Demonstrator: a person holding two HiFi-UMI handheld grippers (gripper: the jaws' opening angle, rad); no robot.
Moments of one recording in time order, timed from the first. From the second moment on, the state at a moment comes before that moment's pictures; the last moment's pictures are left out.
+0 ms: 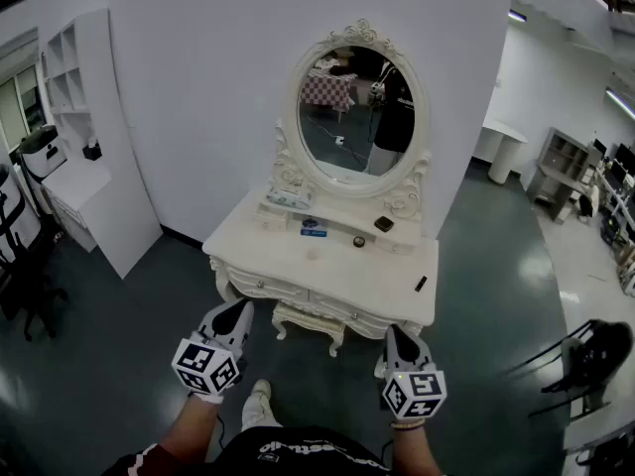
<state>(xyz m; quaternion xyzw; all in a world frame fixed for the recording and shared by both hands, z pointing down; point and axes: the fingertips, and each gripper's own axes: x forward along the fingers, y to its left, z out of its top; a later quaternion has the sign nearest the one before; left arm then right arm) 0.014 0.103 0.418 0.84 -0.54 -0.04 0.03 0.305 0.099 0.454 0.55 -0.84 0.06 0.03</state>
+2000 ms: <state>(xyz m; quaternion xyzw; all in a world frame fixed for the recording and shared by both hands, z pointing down) -0.006 -0.019 0.419 0.87 -0.48 -0.05 0.05 0.243 0.019 0.435 0.53 -0.85 0.07 0.03</state>
